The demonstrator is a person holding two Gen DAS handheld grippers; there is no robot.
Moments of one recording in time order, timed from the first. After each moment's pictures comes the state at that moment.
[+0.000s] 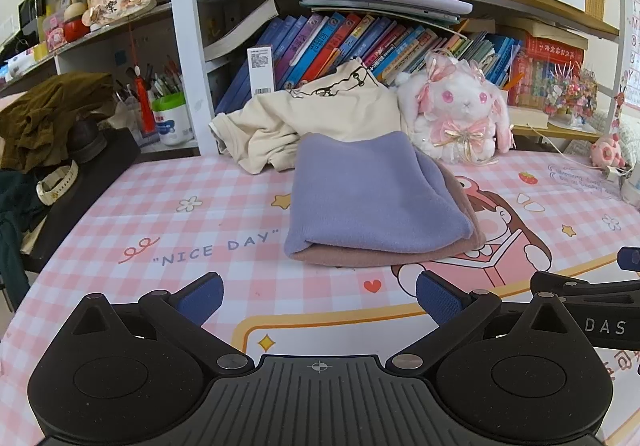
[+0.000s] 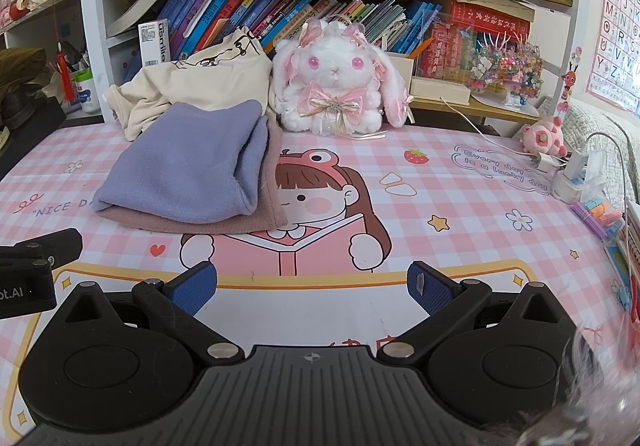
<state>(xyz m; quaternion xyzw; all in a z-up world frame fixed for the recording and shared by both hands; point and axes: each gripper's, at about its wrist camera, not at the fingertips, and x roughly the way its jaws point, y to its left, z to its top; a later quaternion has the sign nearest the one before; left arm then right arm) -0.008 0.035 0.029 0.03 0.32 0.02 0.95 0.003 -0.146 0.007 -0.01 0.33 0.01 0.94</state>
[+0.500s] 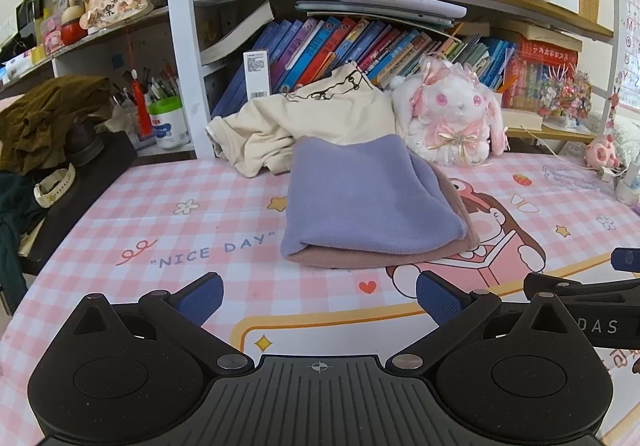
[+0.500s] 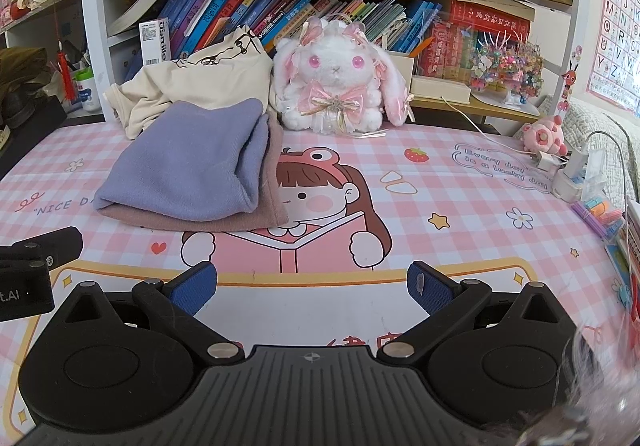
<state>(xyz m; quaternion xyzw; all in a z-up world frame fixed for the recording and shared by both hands) -0.012 0.035 0.030 0.03 0.31 0.02 0.95 0.003 -0.146 0.006 -0.01 0.33 0.01 0.94</state>
